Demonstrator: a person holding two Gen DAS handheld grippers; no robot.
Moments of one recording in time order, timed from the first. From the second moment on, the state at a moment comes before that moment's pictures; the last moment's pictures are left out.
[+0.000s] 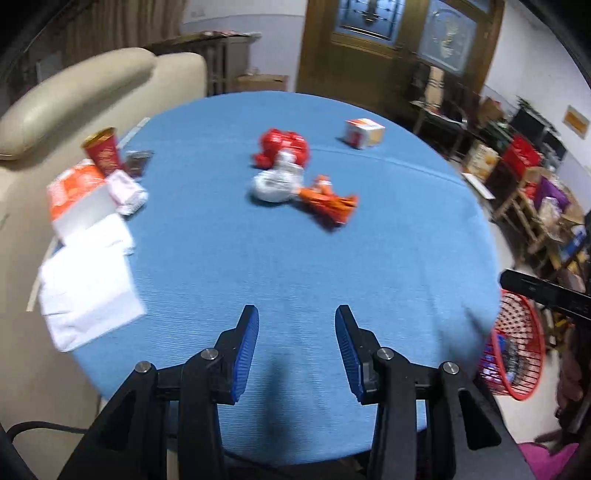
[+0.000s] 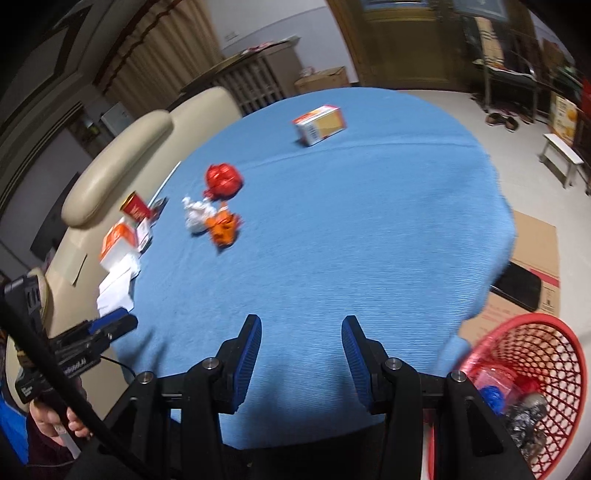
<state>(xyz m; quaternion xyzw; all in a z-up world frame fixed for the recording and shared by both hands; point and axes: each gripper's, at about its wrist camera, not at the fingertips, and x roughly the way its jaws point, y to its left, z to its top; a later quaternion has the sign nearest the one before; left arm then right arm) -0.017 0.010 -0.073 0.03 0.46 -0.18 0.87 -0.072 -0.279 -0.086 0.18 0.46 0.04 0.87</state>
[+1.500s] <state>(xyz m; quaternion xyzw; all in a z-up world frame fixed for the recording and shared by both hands) 0.012 0.068 -0.100 0.04 0.48 -0.08 0.87 0.123 -0.175 -0.127 0.10 0.49 0.12 0.86</state>
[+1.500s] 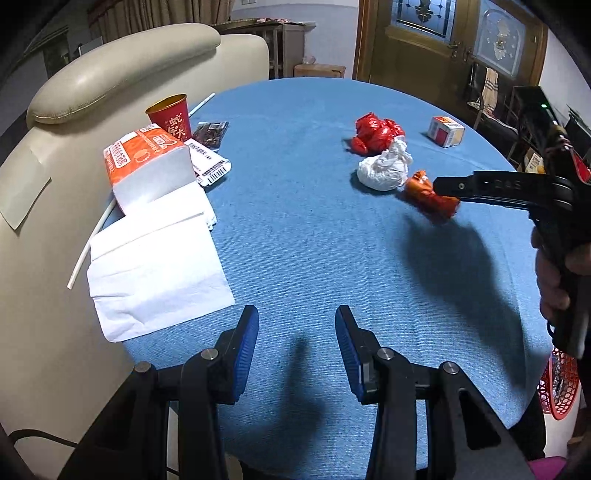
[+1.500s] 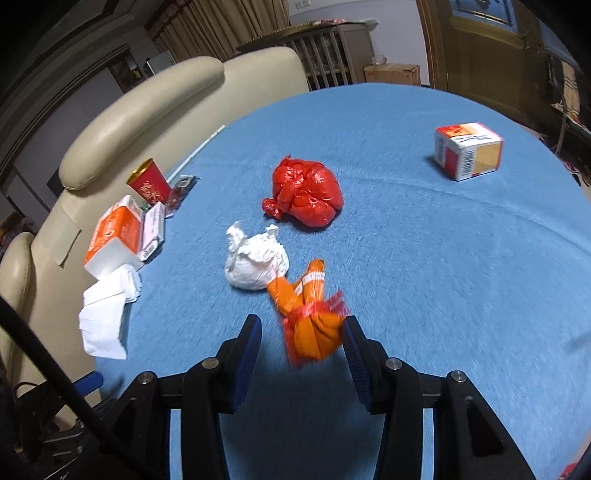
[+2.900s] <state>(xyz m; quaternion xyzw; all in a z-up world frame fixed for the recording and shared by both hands) 0.154 -0.043 -0.098 0.00 0.47 -0.16 0.87 0.050 -0.240 -0.128 0.18 0.46 0.11 0.86</state>
